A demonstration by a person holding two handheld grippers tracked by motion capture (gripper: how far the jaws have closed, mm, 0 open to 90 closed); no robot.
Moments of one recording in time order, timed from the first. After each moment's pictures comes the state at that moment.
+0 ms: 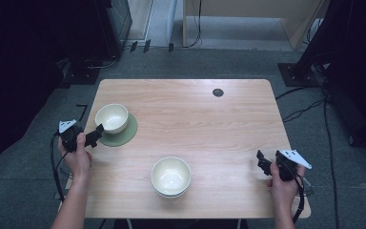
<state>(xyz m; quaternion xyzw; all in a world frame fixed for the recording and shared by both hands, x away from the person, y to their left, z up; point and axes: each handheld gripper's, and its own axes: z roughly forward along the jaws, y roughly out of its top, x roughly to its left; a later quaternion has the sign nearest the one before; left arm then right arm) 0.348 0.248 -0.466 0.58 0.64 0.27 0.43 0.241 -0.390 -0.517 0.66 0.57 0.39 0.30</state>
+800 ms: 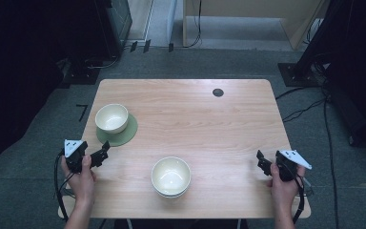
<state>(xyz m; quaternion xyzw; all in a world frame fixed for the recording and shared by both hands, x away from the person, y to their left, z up) 0.286 0.223 -0.479 0.61 0.60 0.29 0.44 0.240 -0.390 -0.516 0.66 0.57 0.39 0.30</state>
